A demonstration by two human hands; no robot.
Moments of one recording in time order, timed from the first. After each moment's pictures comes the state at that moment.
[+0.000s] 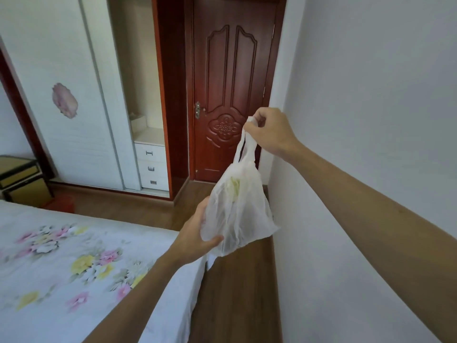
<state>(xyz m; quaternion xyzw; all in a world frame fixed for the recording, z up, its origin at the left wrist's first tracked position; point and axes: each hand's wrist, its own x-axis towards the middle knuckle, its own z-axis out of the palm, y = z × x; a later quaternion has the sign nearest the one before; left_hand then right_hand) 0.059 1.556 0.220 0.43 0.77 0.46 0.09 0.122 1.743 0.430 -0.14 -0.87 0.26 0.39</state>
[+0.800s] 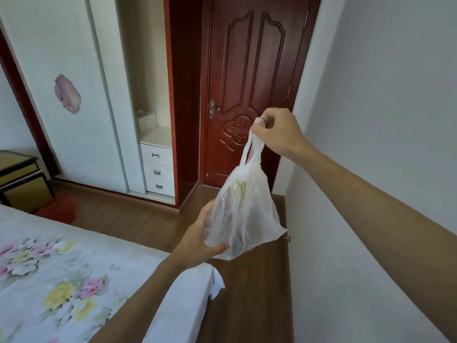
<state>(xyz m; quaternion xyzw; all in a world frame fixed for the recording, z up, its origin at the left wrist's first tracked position) -0.145 1.701 0.186 0.43 0.74 0.51 0.10 -0.095 1.902 0.410 -0.10 -0.89 0.25 0.38</state>
